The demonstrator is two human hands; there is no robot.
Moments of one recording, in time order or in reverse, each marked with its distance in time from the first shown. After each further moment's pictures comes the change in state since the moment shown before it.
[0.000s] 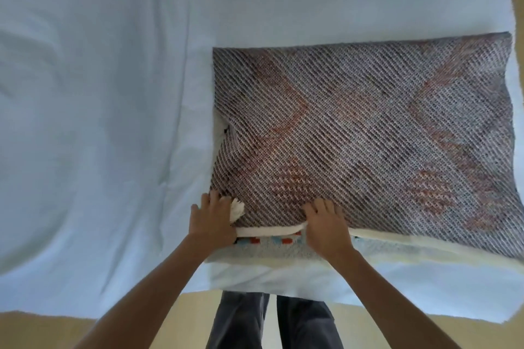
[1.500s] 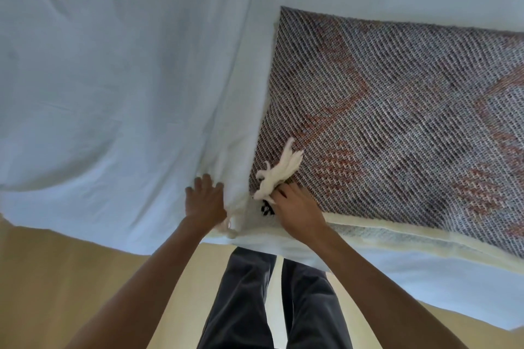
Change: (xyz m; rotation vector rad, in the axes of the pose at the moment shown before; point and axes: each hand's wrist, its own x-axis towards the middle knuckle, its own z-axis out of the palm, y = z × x) left_hand -0.041 -0.081 0.065 -0.066 -0.093 -0.169; right_hand -0.001 -0.121 0.015 0.054 0.143 -0.429
